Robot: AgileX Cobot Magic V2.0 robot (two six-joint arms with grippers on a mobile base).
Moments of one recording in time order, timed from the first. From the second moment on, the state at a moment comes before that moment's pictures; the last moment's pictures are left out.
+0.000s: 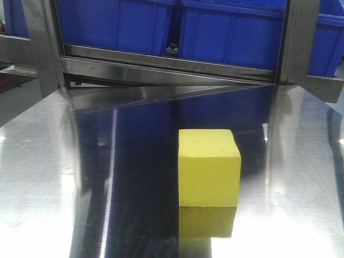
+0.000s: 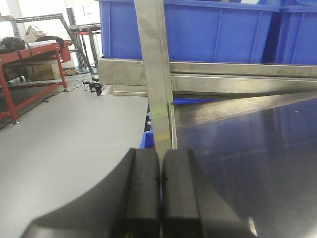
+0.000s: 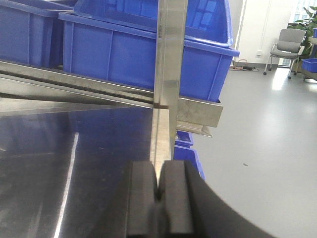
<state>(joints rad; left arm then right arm) -0.03 0.00 0.01 0.14 0.06 -0.09 0.00 -0.01 0.03 -0.01 0.02 0.00</state>
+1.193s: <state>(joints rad) -0.03 0.00 0.01 0.14 0.06 -0.09 0.00 0.07 -0.14 -0.01 0.15 0.00</state>
